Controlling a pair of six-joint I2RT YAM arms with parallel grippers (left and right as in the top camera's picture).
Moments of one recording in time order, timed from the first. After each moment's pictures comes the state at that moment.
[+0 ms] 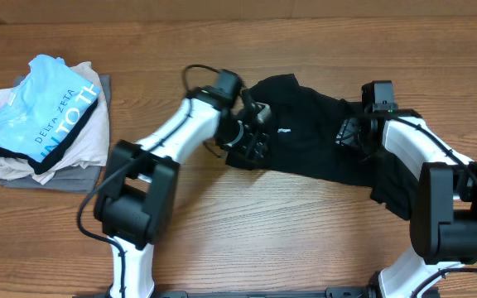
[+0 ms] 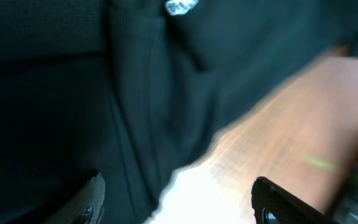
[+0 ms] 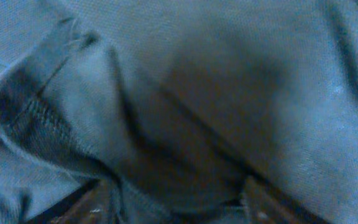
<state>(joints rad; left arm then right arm) -0.46 2.09 1.49 -0.79 0.51 0.03 0.00 1.86 1.10 -0.53 0.07 0.41</state>
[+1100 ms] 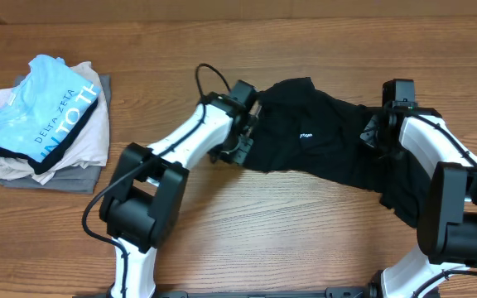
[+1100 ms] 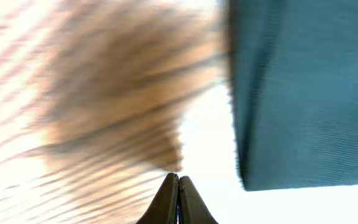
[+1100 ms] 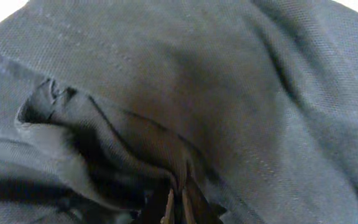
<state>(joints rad) -0.49 2.09 1.49 -0.92 0.04 -0.05 -0.10 1.85 1.14 -0.62 0.14 0.51</state>
